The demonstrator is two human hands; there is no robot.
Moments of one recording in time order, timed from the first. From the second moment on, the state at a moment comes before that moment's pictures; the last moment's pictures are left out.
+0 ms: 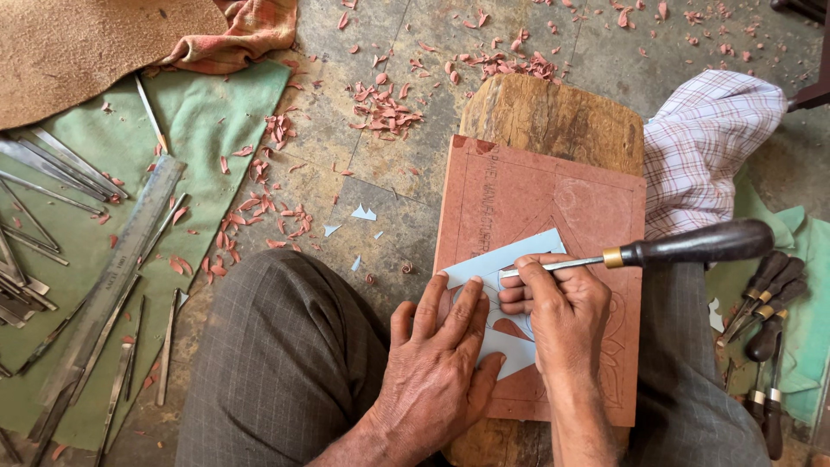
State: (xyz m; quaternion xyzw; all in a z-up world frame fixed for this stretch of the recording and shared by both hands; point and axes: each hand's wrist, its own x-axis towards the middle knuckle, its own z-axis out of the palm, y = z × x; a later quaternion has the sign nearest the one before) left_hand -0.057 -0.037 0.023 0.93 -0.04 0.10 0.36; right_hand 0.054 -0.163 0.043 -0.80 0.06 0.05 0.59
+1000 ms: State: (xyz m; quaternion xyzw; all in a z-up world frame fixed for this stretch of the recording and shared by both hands) left_hand -0.060 -0.038 0.023 0.94 -0.03 0.13 0.32; right_hand 0.060 -0.159 0.054 -0.85 0.03 0.09 0.52
